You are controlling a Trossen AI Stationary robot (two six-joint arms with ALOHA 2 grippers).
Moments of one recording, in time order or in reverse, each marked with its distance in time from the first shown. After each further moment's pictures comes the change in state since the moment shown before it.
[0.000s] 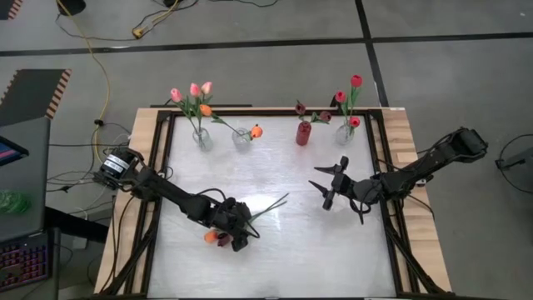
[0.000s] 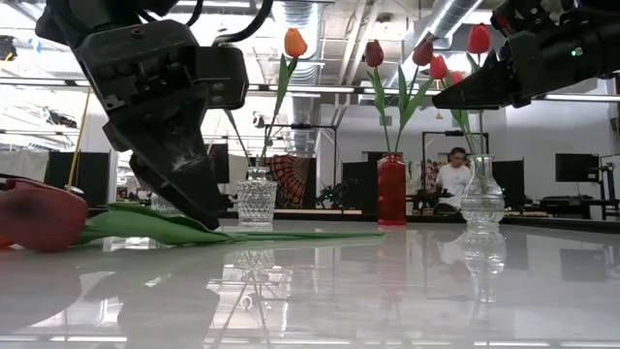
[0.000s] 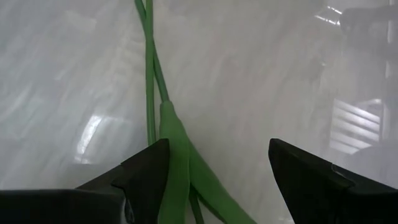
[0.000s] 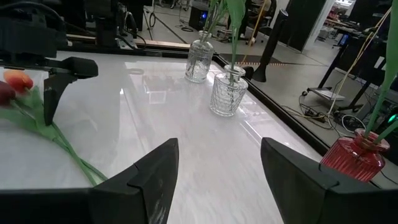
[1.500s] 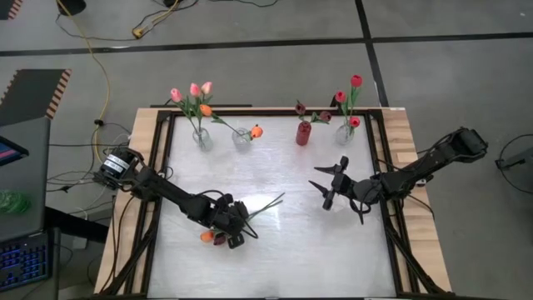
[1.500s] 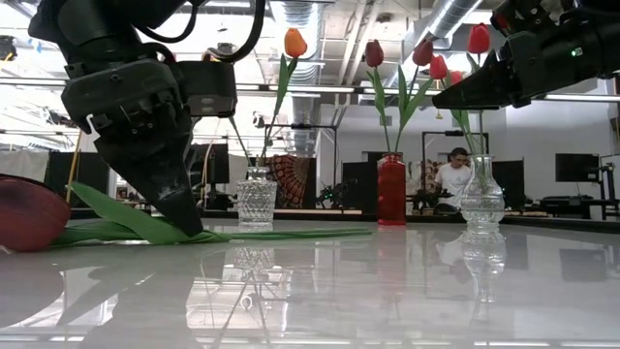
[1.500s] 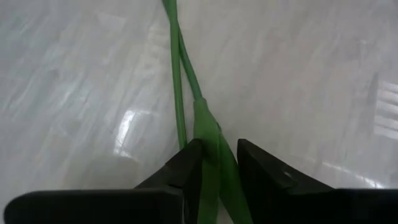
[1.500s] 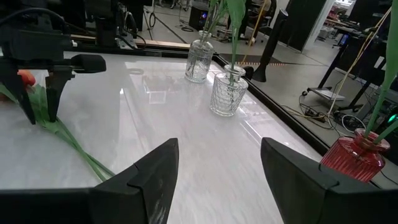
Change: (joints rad) left arm 0.004 0.001 0.000 -0.115 -0.059 0.065; right arm 0.000 0.000 0.000 0.001 0.000 0.000
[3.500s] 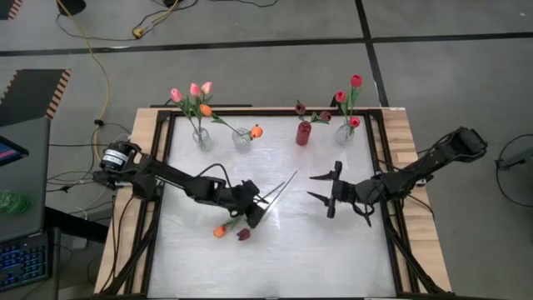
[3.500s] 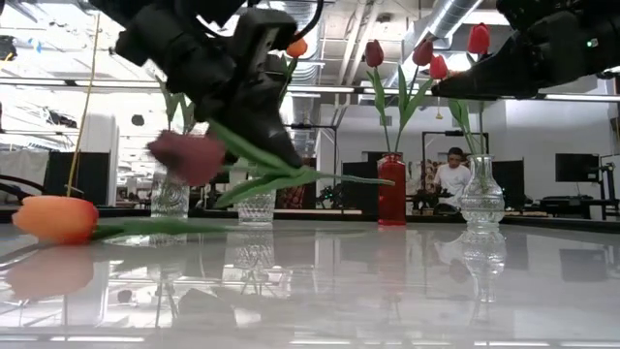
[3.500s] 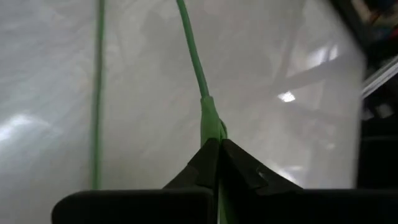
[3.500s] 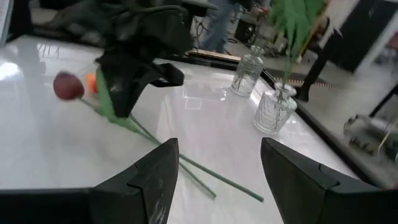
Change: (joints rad) left arm 0.210 -0.044 0.000 0.307 0.180 -0.212; right arm 0.019 0.000 0.000 0.045 -0.186 -0.107
